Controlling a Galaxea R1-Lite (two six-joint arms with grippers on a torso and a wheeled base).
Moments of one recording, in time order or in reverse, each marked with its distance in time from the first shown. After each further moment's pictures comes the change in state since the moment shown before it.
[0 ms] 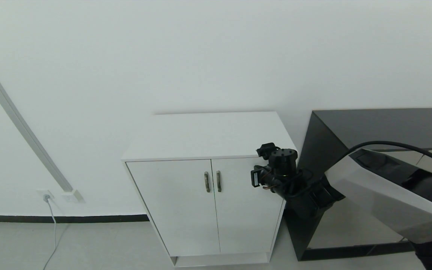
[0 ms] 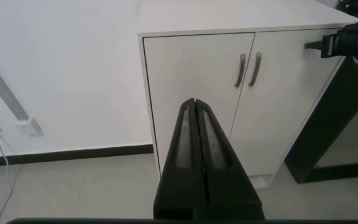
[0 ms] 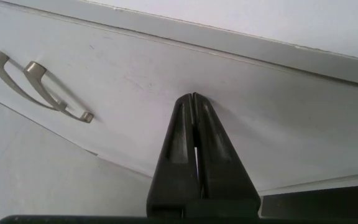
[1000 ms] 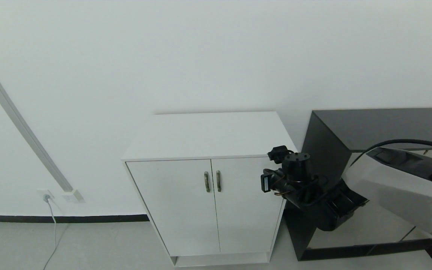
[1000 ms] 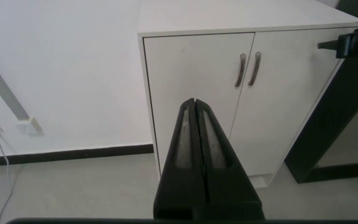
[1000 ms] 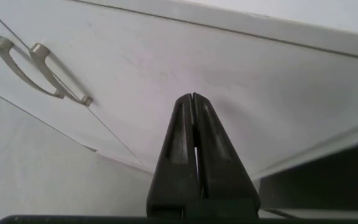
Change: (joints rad) left arm 0.000 0.000 0.000 0.000 0.000 0.000; right arm -0.005 -0.118 0.253 -0.133 -0.009 0.001
